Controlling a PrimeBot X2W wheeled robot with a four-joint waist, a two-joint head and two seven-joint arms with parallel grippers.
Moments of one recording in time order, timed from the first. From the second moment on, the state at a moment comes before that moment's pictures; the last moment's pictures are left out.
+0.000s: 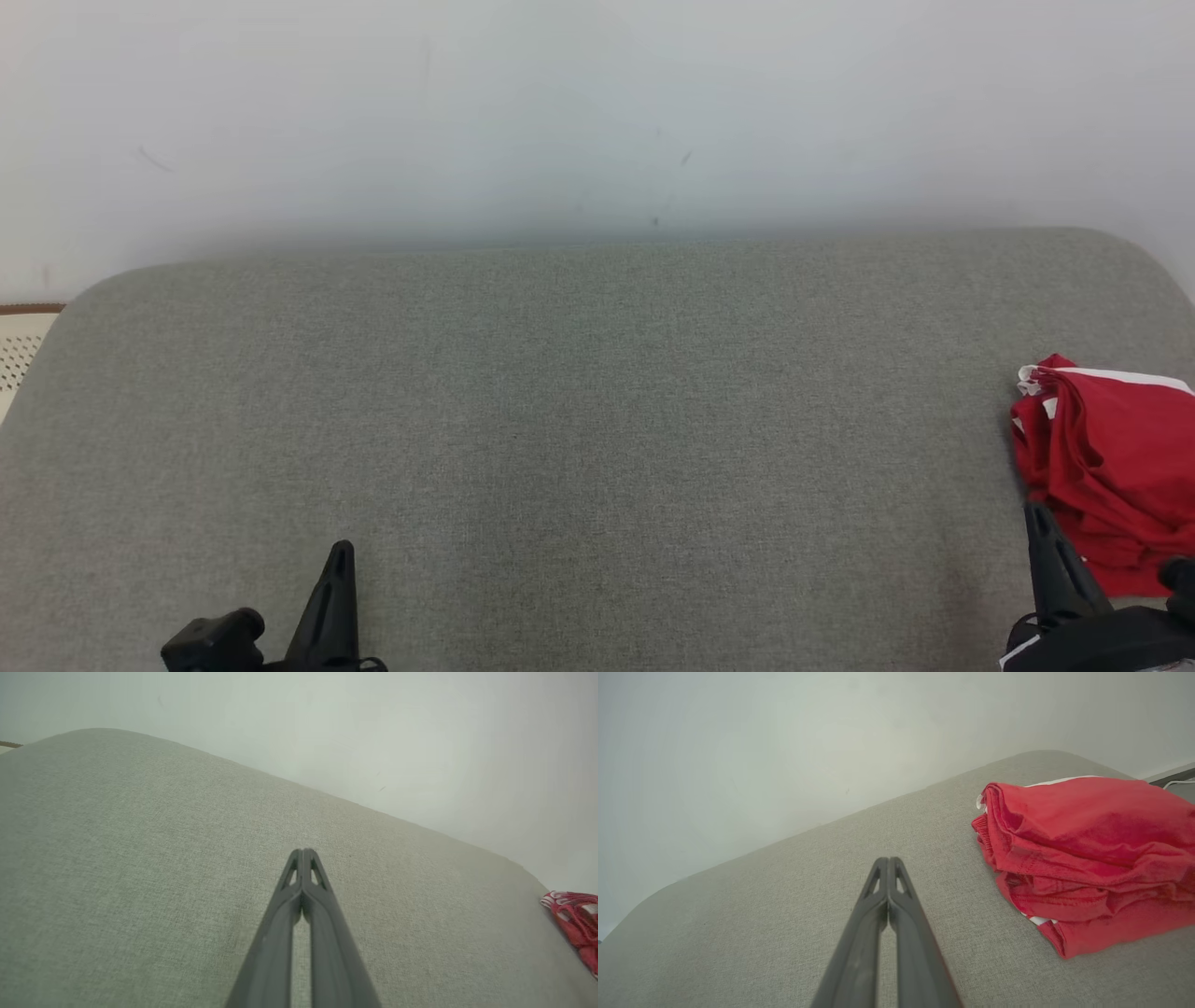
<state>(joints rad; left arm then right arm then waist) -0.16 0.25 -0.39 0.13 -0.70 0.23 -0.25 0.02 -0.18 0.01 -0.01 0.46 0.13 0.03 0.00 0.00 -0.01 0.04</state>
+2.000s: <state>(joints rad) -0.40 0.12 -0.46 0.43 -1.47 -0.01 -0.26 -0.21 -0.20 -0.37 0.35 1.21 0.13 0.28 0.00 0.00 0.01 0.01</state>
